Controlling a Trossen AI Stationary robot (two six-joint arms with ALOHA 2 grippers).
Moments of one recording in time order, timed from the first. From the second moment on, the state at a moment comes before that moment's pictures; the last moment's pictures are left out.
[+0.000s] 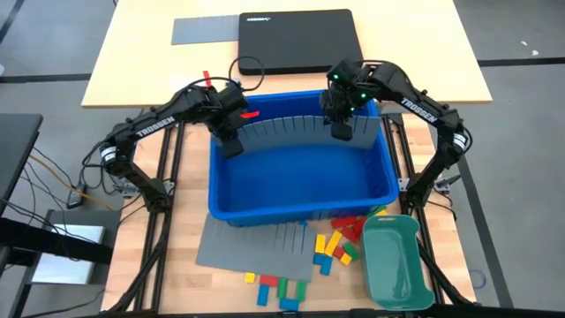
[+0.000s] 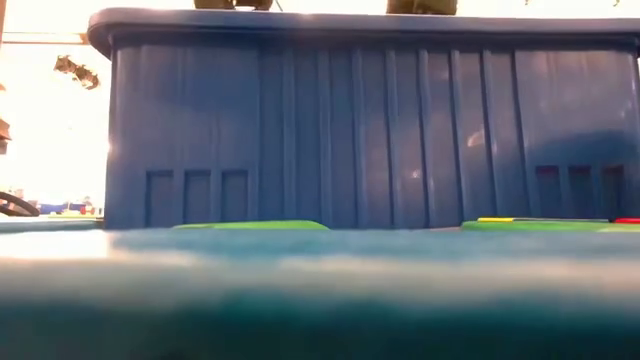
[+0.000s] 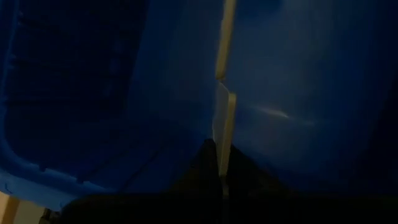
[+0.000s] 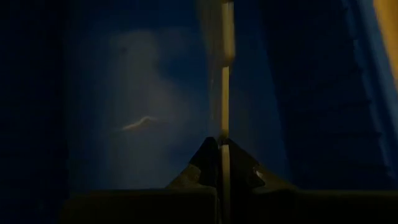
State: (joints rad) left arm 0.48 1.56 1.67 -1.35 -0.05 0.13; right arm -0.57 1.65 1.87 -1.31 -0.20 -0.48
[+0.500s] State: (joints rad) left arm 0.48 1.56 1.55 -1.31 -0.04 0.15; right arm -0.58 1.65 1.62 -1.16 -0.22 -0.46
